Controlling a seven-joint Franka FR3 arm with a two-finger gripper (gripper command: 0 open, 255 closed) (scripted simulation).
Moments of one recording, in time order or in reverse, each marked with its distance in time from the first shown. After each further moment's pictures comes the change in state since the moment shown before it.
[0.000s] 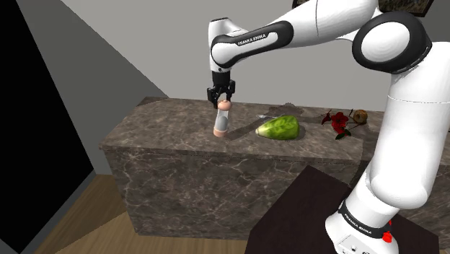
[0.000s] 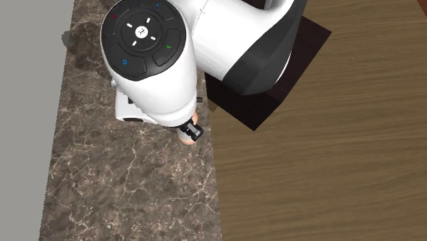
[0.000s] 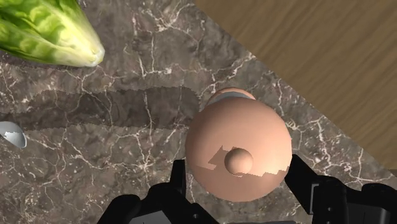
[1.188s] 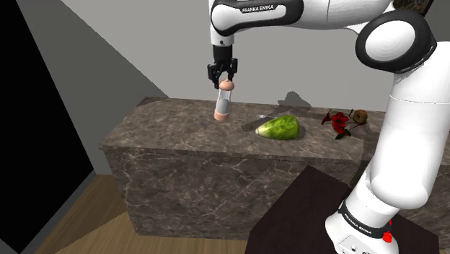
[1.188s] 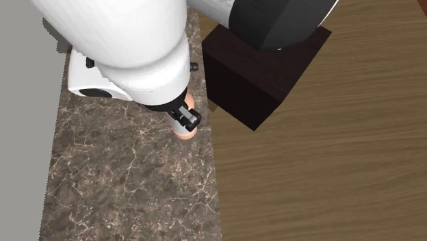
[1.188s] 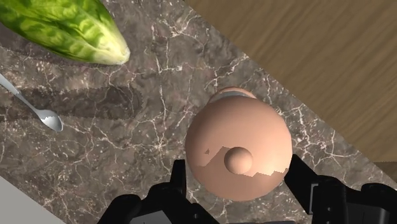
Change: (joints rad) arm 0.005 -0.017 0.003 0.220 0.010 -0.235 -0.028
